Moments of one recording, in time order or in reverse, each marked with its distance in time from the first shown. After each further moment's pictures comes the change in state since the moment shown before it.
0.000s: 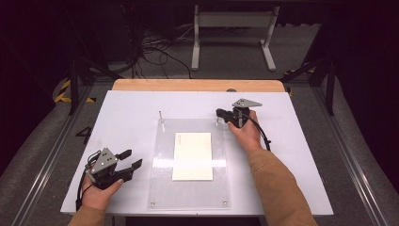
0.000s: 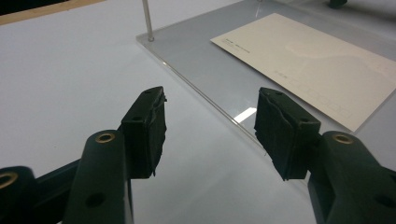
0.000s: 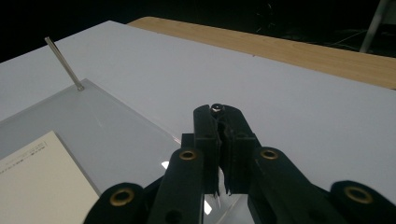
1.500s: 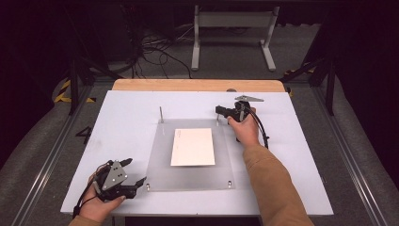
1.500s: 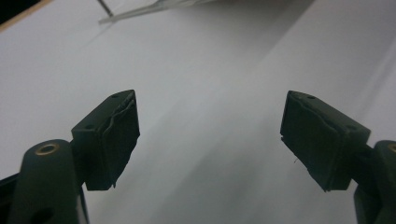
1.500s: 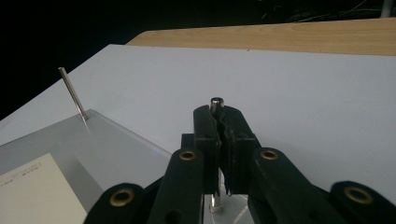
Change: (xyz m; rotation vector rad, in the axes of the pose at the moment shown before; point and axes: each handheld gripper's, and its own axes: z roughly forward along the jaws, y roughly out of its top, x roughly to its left) left arm -0.029 -0.013 -0.002 0.088 -0.030 0.292; right arm -0.018 0.003 0.013 -0.001 0.048 0.210
